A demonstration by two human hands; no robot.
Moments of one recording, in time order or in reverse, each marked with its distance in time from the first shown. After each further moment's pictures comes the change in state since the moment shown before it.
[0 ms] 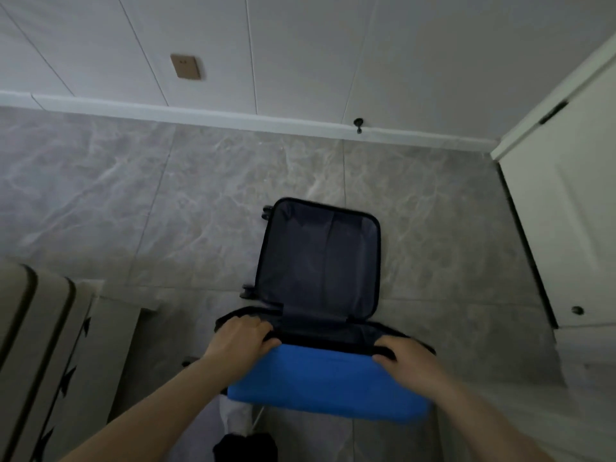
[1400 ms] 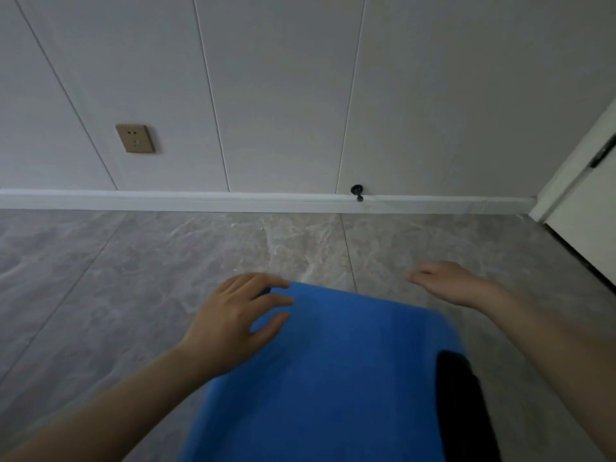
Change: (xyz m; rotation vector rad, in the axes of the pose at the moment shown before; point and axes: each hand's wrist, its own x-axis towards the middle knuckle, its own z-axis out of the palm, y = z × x) left_hand 0.365 -0.108 0.021 -0.019 0.928 0.407; right_hand 0.423 0.090 -0.156 0.137 0.415 0.025
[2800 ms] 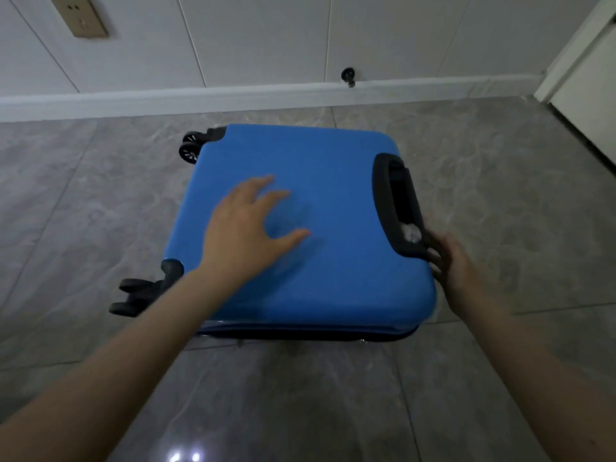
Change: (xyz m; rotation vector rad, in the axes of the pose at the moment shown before) left_hand -0.062 0.063 0.035 -0.065 -0.075 -0.372; right_hand -0.095 0.107 0.179 1.198 0.255 0.187
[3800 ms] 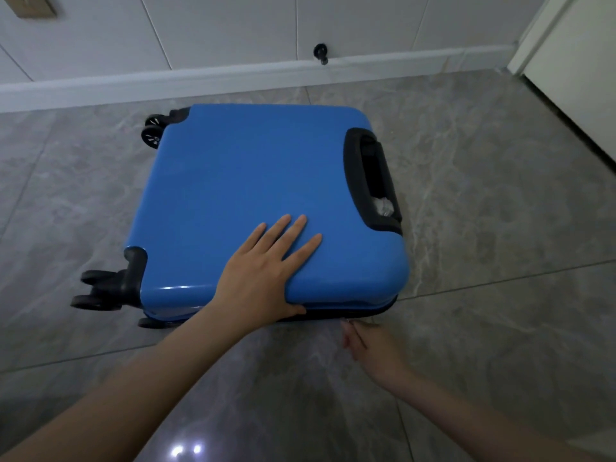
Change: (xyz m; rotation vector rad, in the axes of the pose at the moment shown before) left_hand -0.058 0.030 0.045 0.417 -0.286 0.418; right_hand -0.110 0.114 0.035 -0.821 -0.304 -0.288
